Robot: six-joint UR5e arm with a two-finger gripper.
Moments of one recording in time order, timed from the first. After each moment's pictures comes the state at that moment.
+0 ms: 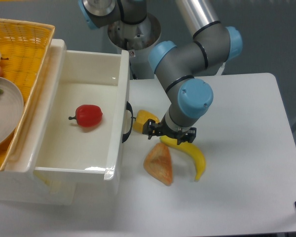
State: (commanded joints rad) arm 2.48 -1.98 -1.54 -1.39 1.41 0.61
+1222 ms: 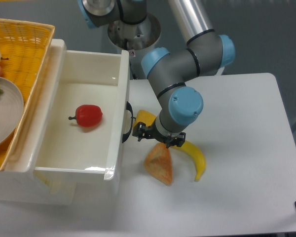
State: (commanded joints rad) arm 2.45 -1.99 -1.54 -1.40 1.39 0.61
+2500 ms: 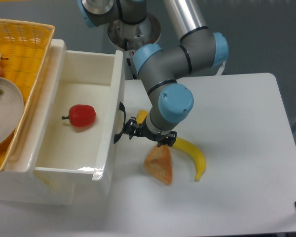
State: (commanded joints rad) arm 2.41 -1.96 -1.54 -1.43 1.36 0.61
